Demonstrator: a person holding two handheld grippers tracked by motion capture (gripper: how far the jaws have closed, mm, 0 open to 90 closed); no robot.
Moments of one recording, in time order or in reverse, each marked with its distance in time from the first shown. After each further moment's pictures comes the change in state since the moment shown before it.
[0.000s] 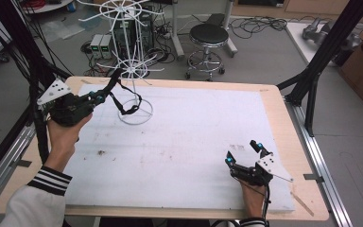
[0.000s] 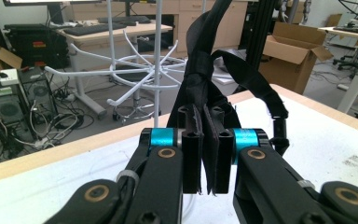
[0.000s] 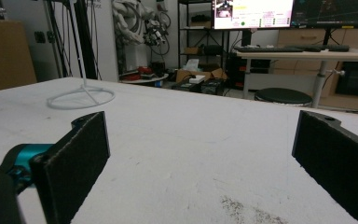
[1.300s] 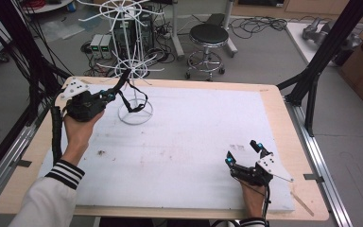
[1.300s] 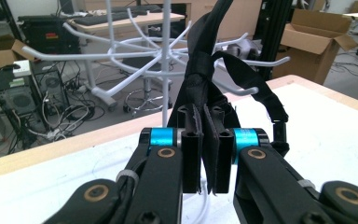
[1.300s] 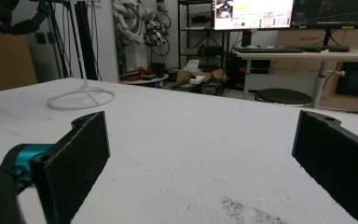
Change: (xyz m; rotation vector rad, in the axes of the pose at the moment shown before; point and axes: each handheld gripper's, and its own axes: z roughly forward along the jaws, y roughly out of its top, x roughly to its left) left arm 0.001 -0.013 0.037 0.040 0.059 0.016; right arm 0.000 0.000 0.000 -0.001 0.003 0.002
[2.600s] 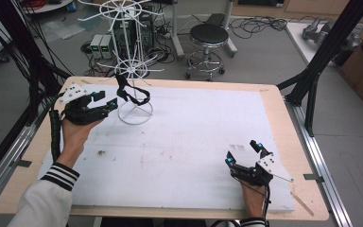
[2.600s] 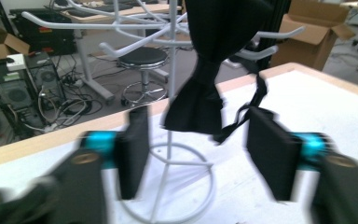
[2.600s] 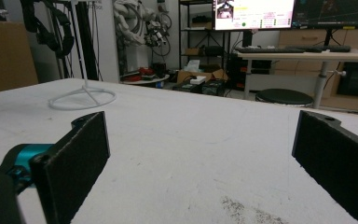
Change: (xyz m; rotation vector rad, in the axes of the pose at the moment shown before) left arm 0.015 -0.018 -0.002 0.025 -0.012 0.035; right arm 0.000 0.000 0.000 -0.002 0.003 -0.001
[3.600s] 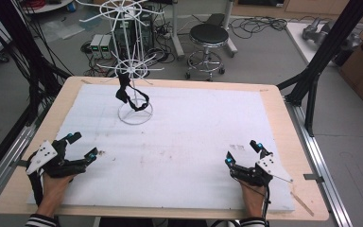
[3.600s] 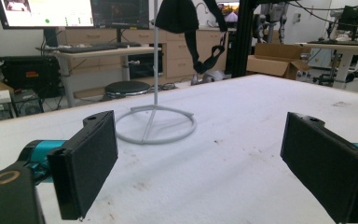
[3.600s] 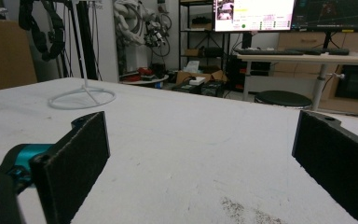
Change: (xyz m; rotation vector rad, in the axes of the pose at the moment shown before) left arm 0.003 -0.141 -0.084 -0.234 -0.098 0.000; right arm 0.001 0.000 0.000 -0.003 -0.001 -0.012
